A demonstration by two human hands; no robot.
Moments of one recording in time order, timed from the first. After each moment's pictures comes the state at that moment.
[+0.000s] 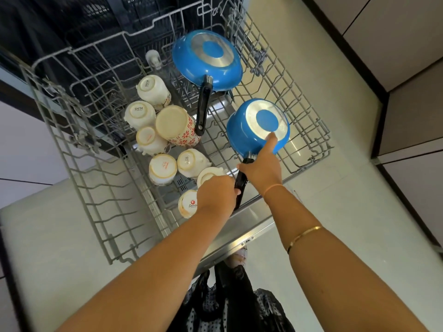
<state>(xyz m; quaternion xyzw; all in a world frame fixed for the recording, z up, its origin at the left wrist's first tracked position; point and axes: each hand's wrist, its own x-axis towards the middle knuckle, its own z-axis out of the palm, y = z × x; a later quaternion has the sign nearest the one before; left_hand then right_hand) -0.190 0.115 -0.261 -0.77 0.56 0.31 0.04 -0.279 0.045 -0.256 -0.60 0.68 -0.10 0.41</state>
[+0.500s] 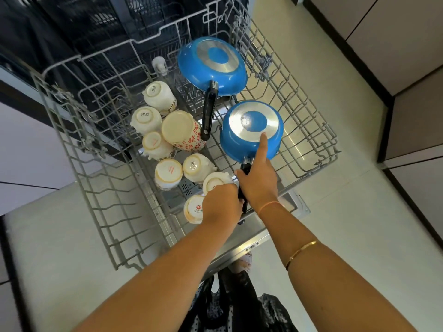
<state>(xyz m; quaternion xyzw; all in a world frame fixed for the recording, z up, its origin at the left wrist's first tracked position) -0.195 0.123 -0.259 -0.79 0.51 0.34 0.01 -0.264 0.064 -0.272 -0.66 0.66 -0.12 0.33</state>
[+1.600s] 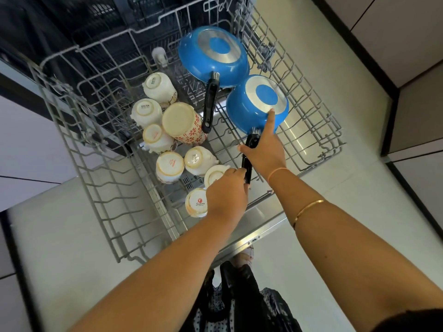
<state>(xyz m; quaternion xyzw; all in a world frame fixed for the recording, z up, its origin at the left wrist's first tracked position) -0.198 0.124 -0.260 -0.78 0.55 0.28 -0.10 -0.266 0.019 -0.269 -0.67 0.64 -0.11 0.36</state>
